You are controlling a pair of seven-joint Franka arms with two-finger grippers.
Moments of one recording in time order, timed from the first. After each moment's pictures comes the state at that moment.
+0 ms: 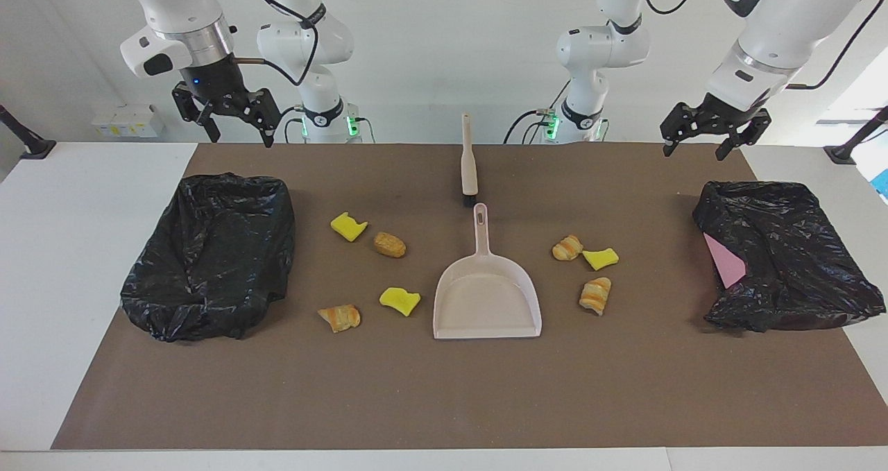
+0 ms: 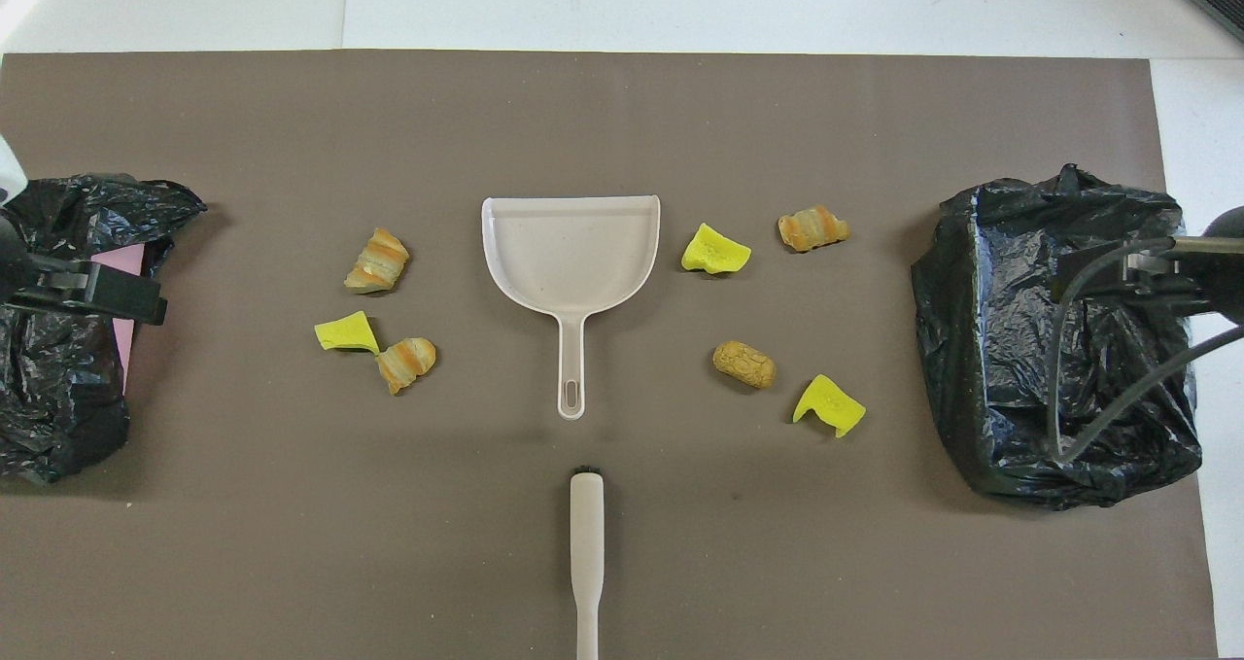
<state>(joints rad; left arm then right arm) 0.00 -0.03 -0.08 -1.59 -0.01 1.51 0.07 0.02 -0.06 0.03 -1.57 -0.02 1.54 0.18</state>
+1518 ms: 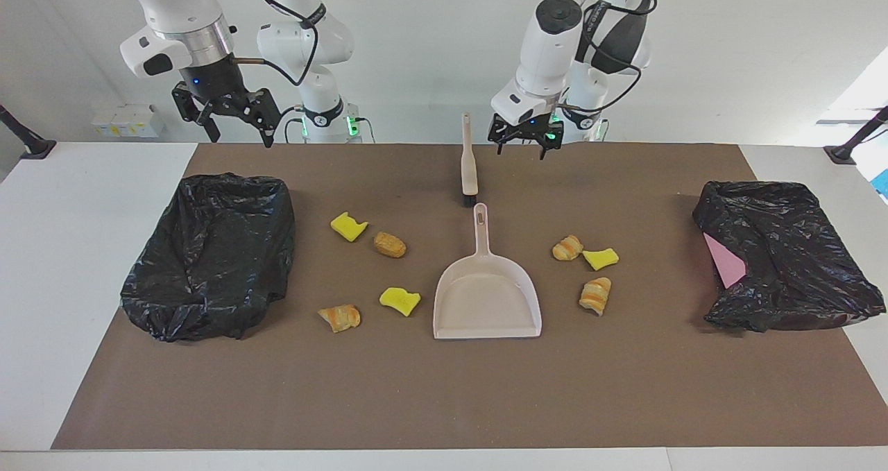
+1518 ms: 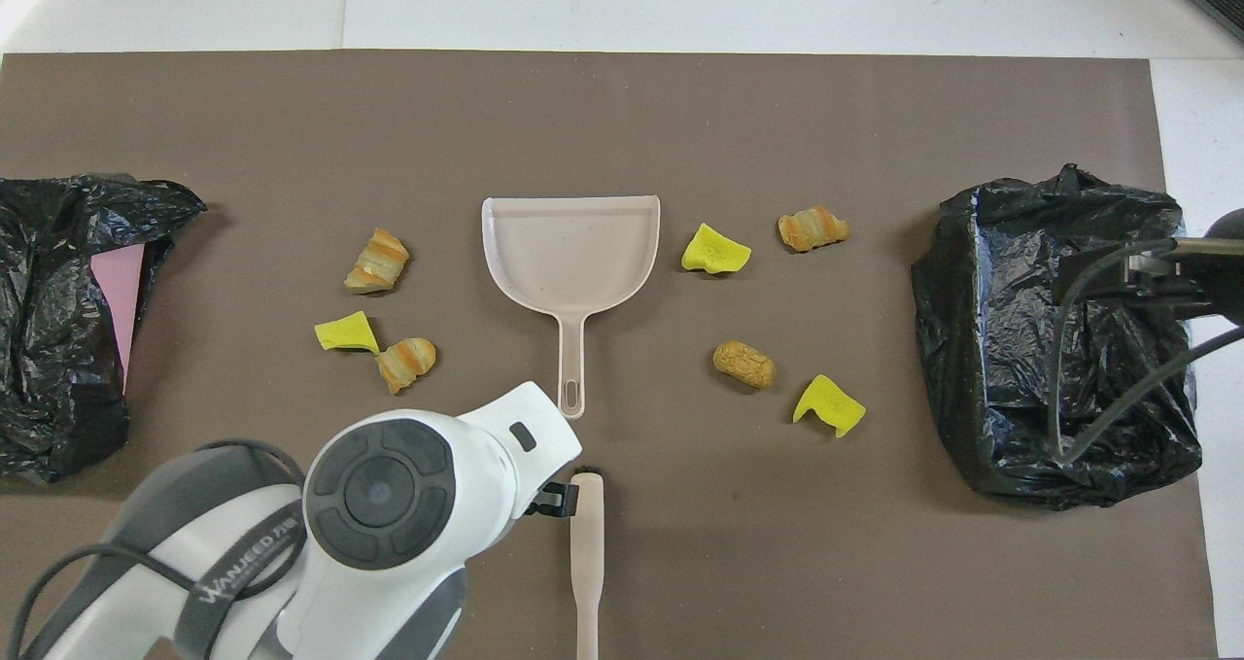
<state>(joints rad) -0.60 -0.19 -0.11 -2.16 -0.10 1.92 -0.47 0.02 -0.06 0.03 -1.57 -0.02 1.53 0.18</state>
